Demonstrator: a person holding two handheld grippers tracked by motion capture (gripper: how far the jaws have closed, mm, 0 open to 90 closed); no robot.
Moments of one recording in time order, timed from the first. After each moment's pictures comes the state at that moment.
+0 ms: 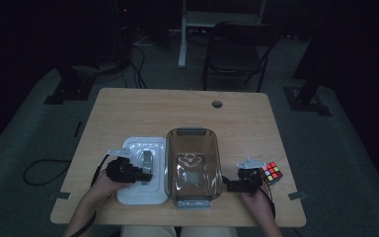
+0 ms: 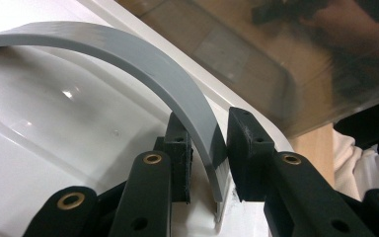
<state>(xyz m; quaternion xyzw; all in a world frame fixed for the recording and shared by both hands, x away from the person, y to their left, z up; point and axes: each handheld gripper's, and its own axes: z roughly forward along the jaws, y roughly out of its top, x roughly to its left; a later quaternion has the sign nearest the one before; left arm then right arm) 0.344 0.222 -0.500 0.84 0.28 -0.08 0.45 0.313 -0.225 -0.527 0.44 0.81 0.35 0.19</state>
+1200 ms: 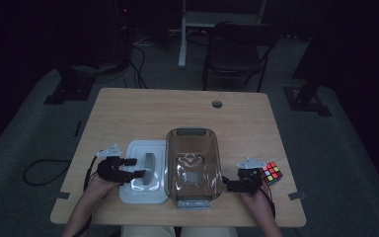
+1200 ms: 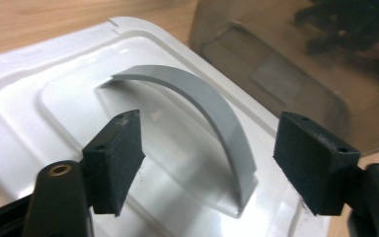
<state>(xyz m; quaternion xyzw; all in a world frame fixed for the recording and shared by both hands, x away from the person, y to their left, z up) 0.334 0.246 -0.494 0.81 0.35 0.02 0.46 0.313 -0.225 -0.527 0.44 0.81 0.35 0.19</state>
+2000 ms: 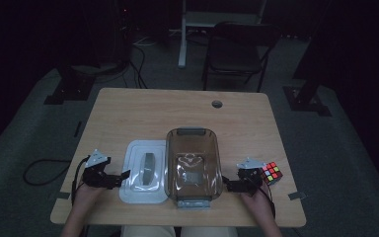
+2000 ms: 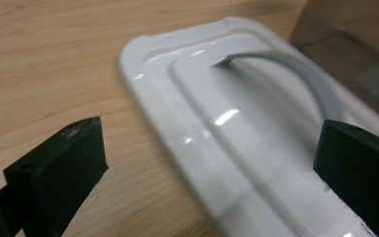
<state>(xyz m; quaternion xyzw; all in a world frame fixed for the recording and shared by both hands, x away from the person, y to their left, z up) 0.306 0.275 -0.500 0.77 0.45 0.17 0.42 0.313 -0.225 -0.527 0.44 0.81 0.35 0.19</state>
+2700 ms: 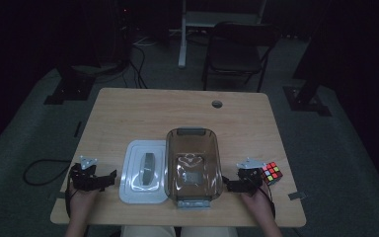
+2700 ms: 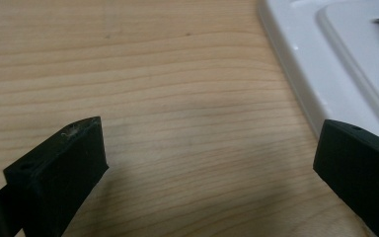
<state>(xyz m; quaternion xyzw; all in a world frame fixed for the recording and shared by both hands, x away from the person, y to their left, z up) 0.299 0.295 -0.520 0.70 0.60 0.24 0.30 0.313 -0.225 -0.527 0.44 0.81 0.35 0.19</state>
